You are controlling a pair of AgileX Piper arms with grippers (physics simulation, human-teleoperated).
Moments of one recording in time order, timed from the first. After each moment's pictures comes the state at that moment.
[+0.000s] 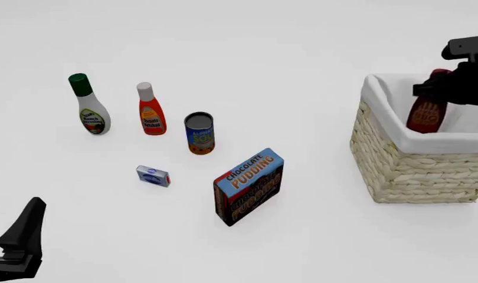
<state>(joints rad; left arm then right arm) 0.00 0.01 0.00 0.00 0.00 -0.20 1.50 -1.12 0.21 -0.21</state>
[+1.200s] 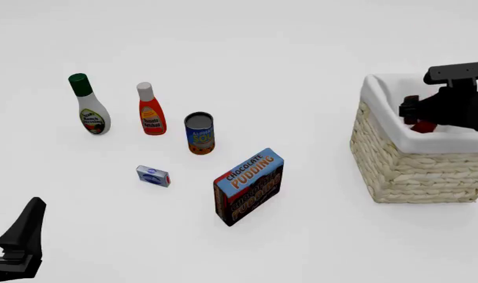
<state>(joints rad) 0.00 0.01 0.00 0.00 0.00 -0.20 1.59 -1.04 0.10 -0.21</state>
